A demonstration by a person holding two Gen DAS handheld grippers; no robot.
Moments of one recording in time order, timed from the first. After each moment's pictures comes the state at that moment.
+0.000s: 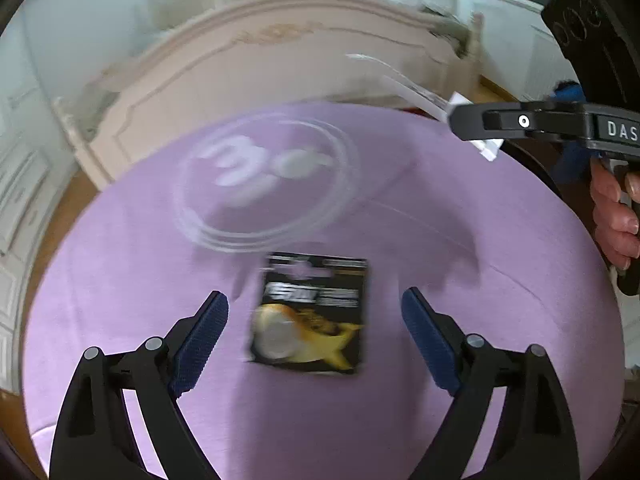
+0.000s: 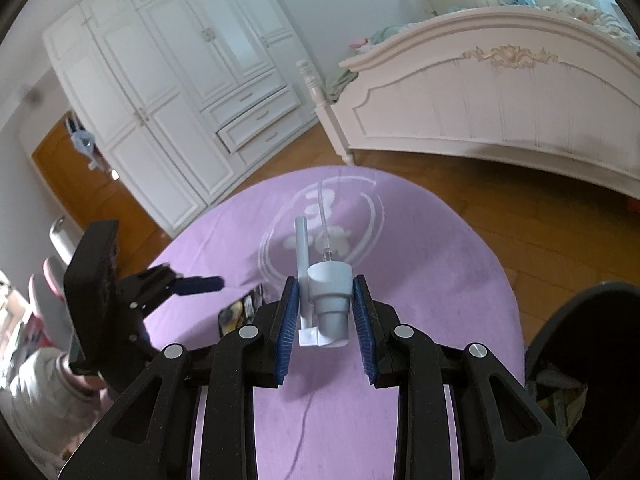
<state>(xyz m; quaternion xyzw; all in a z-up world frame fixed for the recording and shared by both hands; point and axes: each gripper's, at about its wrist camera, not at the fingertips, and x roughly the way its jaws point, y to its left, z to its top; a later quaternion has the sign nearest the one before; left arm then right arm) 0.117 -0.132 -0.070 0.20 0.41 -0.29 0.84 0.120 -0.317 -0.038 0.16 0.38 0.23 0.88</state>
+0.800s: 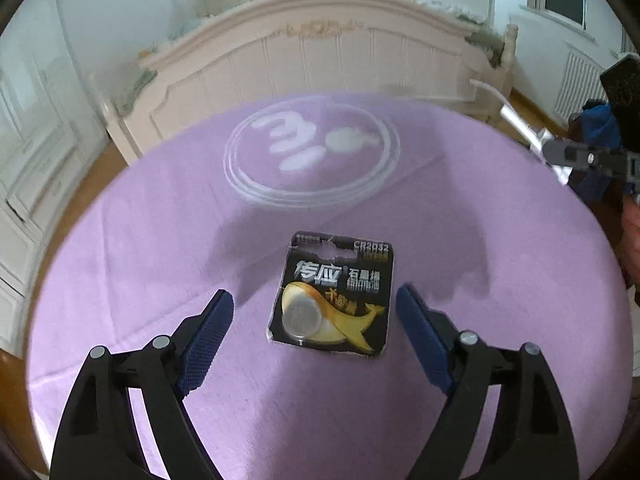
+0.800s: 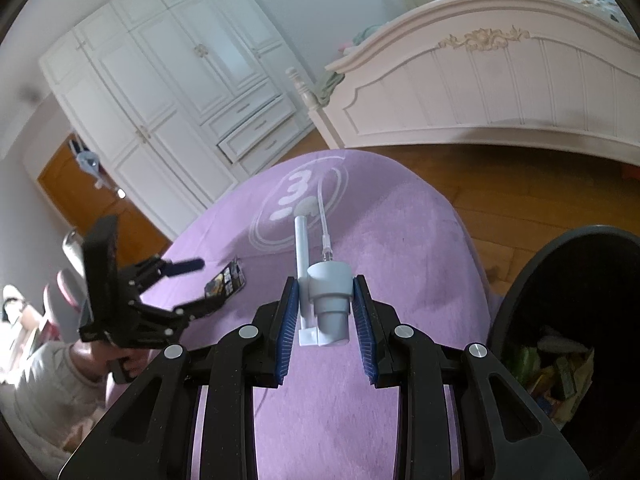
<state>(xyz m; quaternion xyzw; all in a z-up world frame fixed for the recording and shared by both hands) 0.111 -0.094 -0.069 0.16 0.42 -0.24 0.86 0.078 -0.367 -0.058 0.20 0.38 0.23 0.88</state>
